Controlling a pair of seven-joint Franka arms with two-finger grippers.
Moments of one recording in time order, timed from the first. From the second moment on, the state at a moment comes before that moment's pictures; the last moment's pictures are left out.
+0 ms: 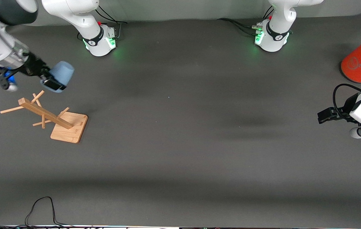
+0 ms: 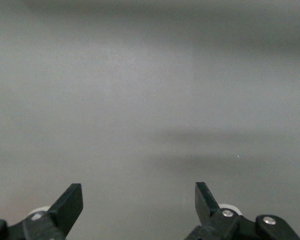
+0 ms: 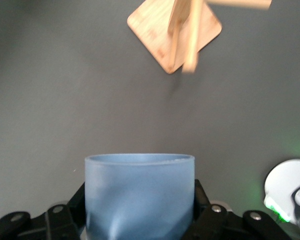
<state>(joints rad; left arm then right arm) -0.03 0.18 0.01 -1.58 0.03 1.76 -0.07 0.20 -0.32 -0.08 -2.14 0.09 1.77 1.01</state>
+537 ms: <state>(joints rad) -0.03 0.18 0.01 -1.58 0.03 1.76 -0.07 0.58 -0.16 -0.08 -1.95 0.09 1.78 1.51</state>
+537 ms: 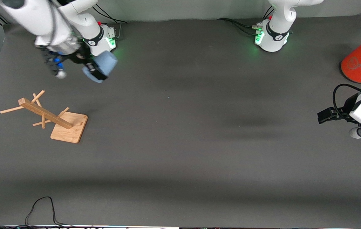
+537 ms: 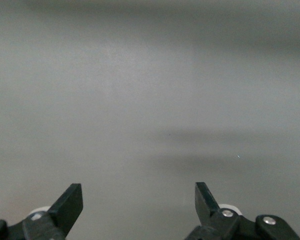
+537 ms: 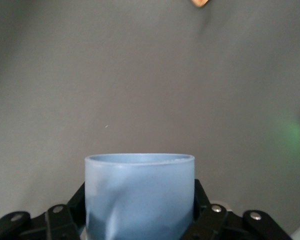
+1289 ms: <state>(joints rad) -0.03 0.19 0.01 -1.58 0.02 1.76 -0.07 0.92 0.61 -0.08 -1.30 0.01 1.82 2.14</state>
